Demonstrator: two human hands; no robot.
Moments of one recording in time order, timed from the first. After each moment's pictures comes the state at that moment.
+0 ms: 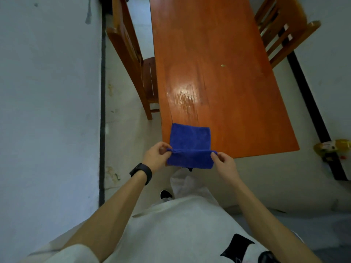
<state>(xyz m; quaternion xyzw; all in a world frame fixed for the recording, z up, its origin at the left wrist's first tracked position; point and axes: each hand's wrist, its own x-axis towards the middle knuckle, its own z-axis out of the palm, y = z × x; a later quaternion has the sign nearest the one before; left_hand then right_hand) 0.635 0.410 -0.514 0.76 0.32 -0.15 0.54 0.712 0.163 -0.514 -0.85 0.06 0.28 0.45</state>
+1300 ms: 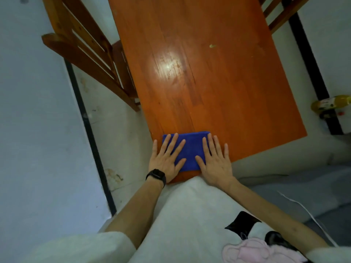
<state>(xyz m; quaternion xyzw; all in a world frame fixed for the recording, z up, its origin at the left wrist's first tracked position) 0.712 0.418 -0.584 0.96 -0.03 -0.24 0.11 0.755 0.204 -0.574 -0.95 -0.17 0.26 0.00</state>
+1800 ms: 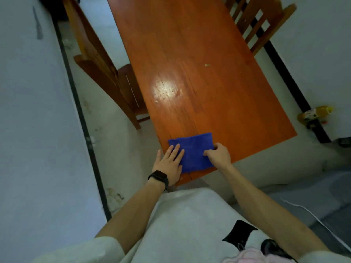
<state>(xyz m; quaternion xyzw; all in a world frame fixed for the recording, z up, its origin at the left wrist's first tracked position) 0.701 0.443 -0.546 0.94 -0.07 -0.31 0.12 0.775 0.253 -0.523 -0.87 0.22 0.27 0.34</state>
